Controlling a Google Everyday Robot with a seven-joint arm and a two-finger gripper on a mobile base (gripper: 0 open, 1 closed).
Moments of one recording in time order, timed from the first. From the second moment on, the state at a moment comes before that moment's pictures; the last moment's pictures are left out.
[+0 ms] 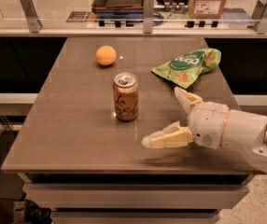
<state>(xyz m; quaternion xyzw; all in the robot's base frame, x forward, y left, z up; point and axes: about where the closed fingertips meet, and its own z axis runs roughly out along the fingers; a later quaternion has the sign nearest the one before) 0.466 -0.068 0.863 -0.40 0.68 0.28 0.55</state>
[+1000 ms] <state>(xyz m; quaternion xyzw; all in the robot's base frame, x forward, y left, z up) 0.513 -0.026 0.844 -0.39 0.68 0.30 0.54</state>
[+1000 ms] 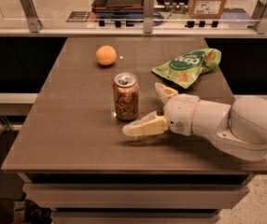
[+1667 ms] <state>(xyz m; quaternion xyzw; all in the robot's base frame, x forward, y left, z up) 0.532 -0.001 0.846 -0.40 0.67 0.31 0.54</state>
